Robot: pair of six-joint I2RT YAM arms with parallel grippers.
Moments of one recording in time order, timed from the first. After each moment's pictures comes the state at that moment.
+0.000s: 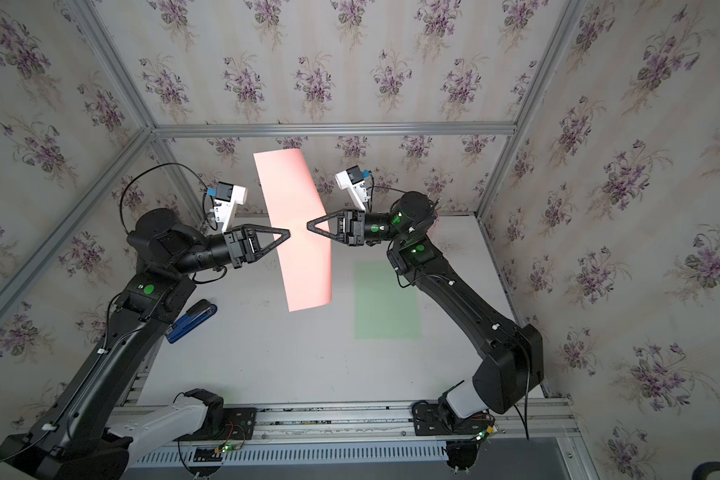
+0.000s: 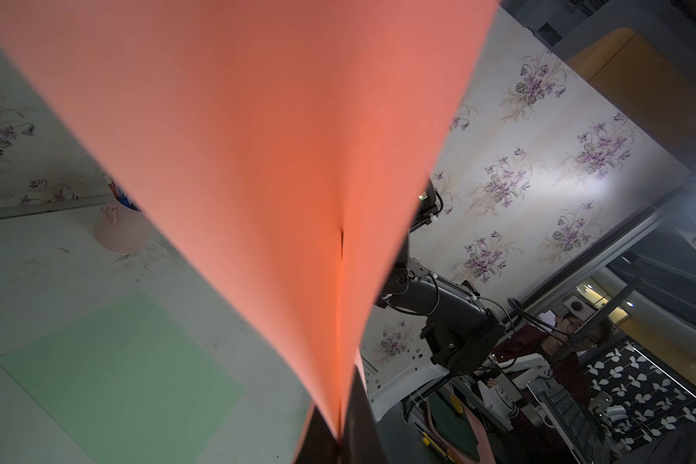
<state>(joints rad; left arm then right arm) -0.28 1.10 1.32 -0.16 0.94 -0.73 0.56 1.50 1.41 0.49 -1.14 1.09</state>
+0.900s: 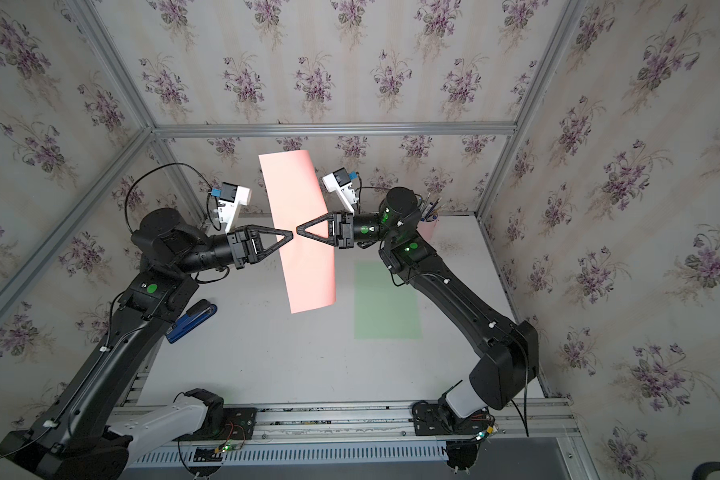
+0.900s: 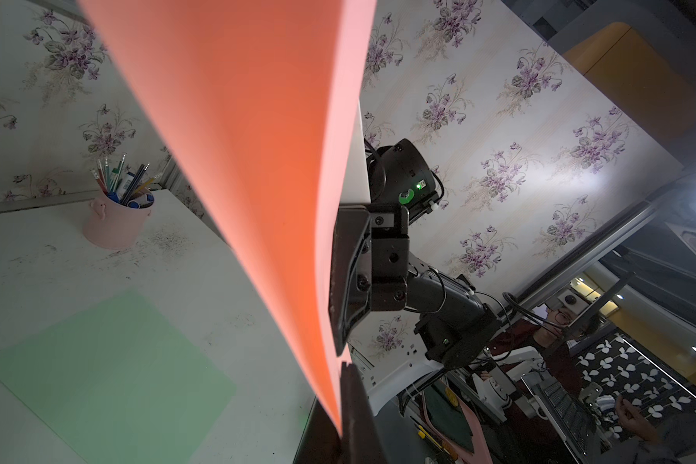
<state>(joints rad) -0.30 1.11 1.32 -0.15 0.94 -0.73 0.60 1.52 1.47 0.34 -1.13 0.97</state>
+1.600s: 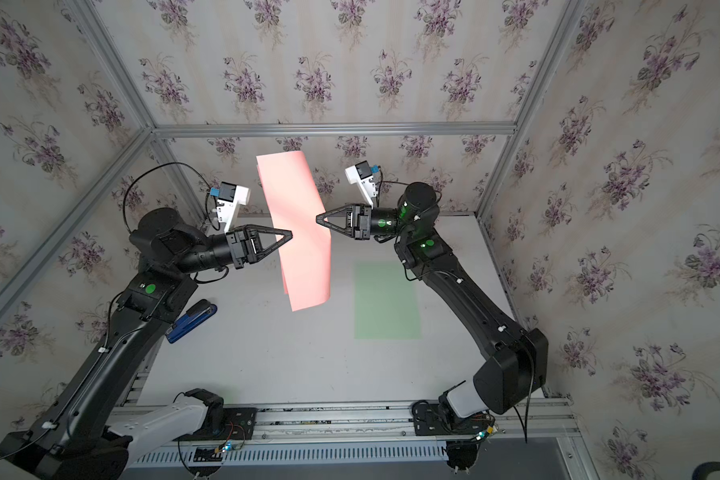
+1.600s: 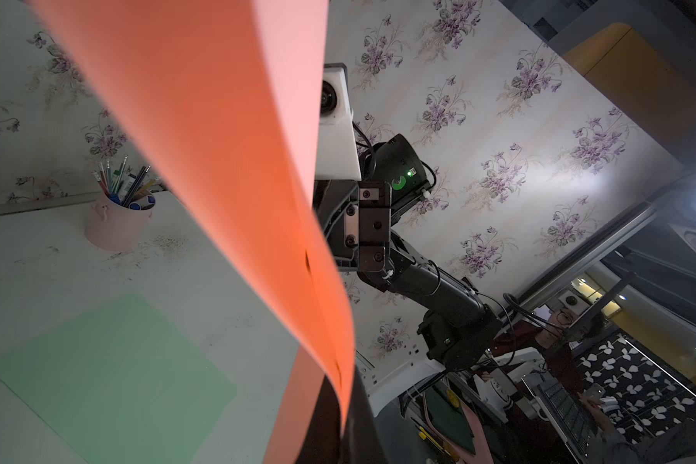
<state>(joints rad) -0.30 1.11 1.32 -0.16 0.94 -0.73 0.50 1.49 1.46 0.33 -1.13 0.97</state>
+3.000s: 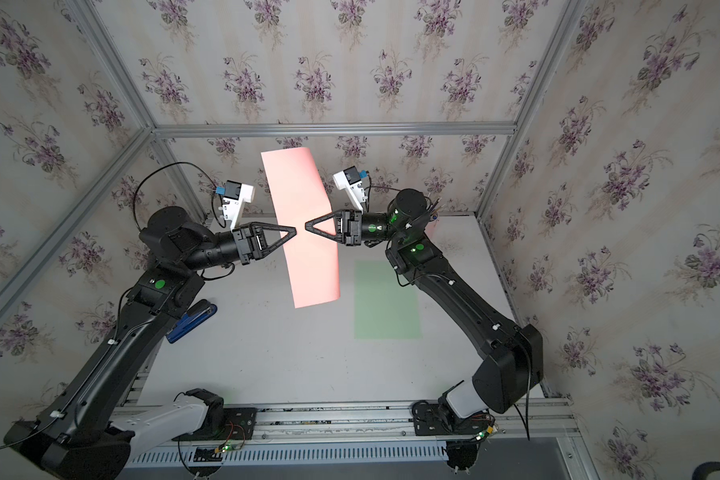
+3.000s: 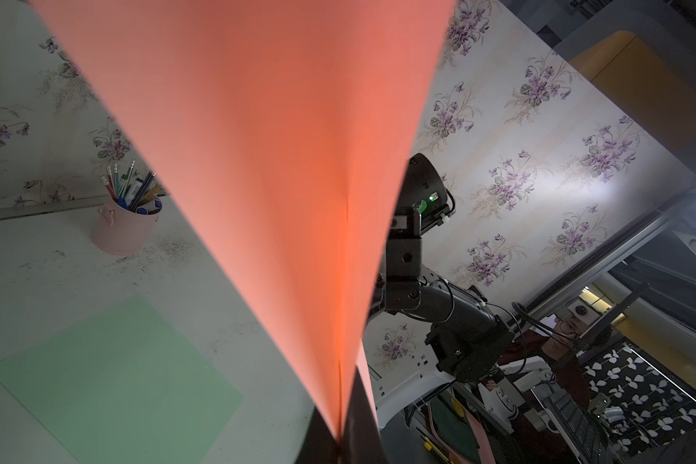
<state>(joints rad) -0.30 1.14 1.30 -0.10 0.91 -0.74 0.57 1.50 1.43 0.41 -1.12 1.03</state>
